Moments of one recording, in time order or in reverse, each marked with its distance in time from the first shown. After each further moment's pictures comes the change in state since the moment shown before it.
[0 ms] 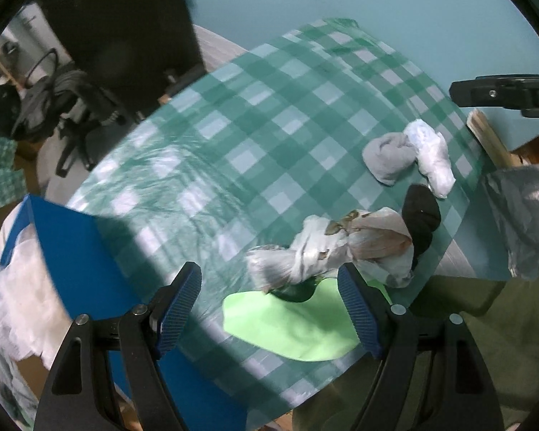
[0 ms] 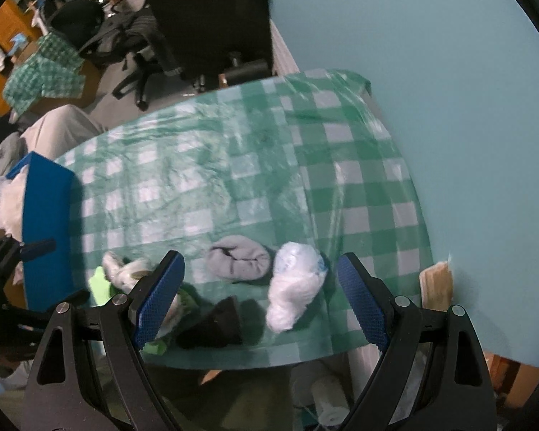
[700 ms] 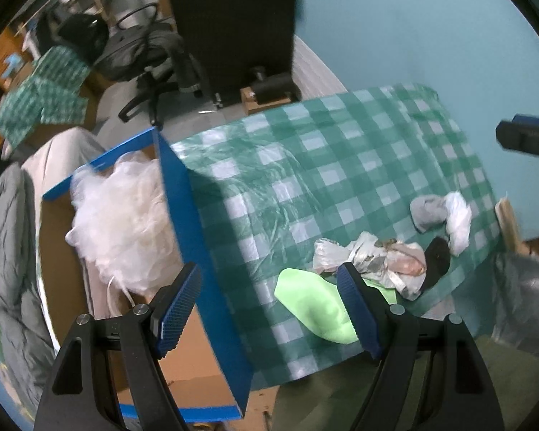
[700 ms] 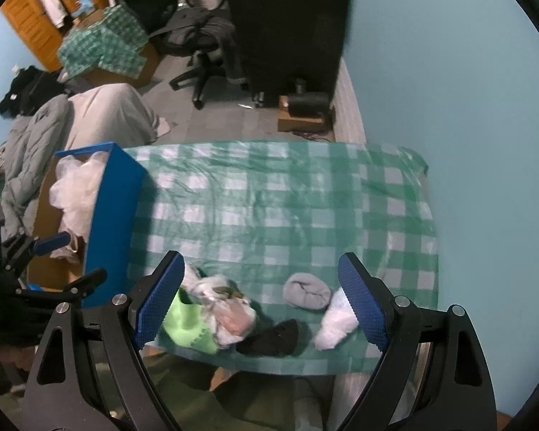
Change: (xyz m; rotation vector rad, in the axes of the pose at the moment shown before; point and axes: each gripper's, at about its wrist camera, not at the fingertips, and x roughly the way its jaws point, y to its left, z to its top) left arm -0.070 0.050 -0.033 -0.357 -0.060 0.132; right arm -0.061 0.090 0.036 -0.245 -0.054 0.082
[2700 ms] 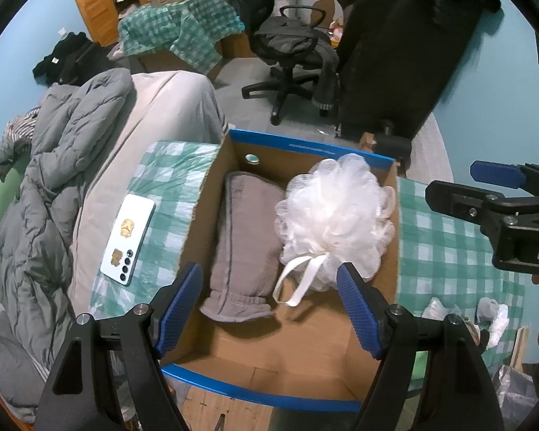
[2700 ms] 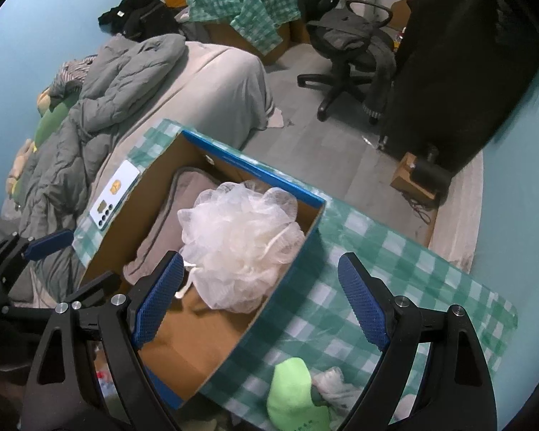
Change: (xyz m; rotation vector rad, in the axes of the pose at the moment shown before) left arm -0.058 0.187 -0.060 -0.538 -0.101 0.180; right arm 0.064 0.240 0.077 -0.469 0.005 0.229
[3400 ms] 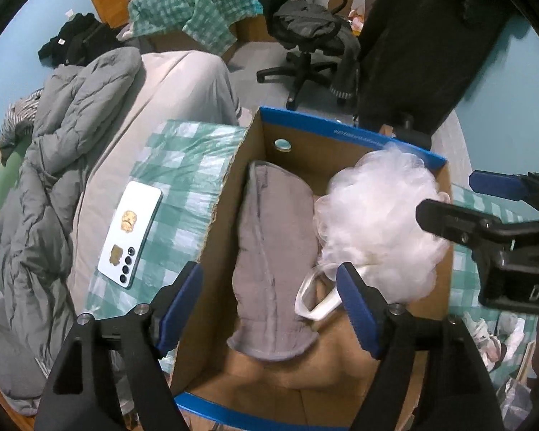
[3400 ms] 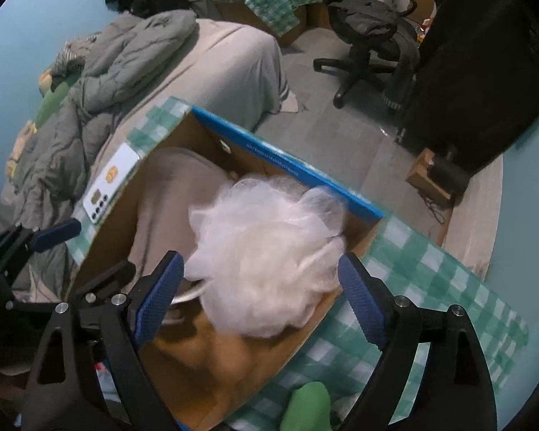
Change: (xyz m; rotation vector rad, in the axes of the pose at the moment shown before) left arm 0.047 0.029 0.010 -0.050 0.057 0.033; right arm 0.048 0.019 0.011 -0.038 0.069 0.027
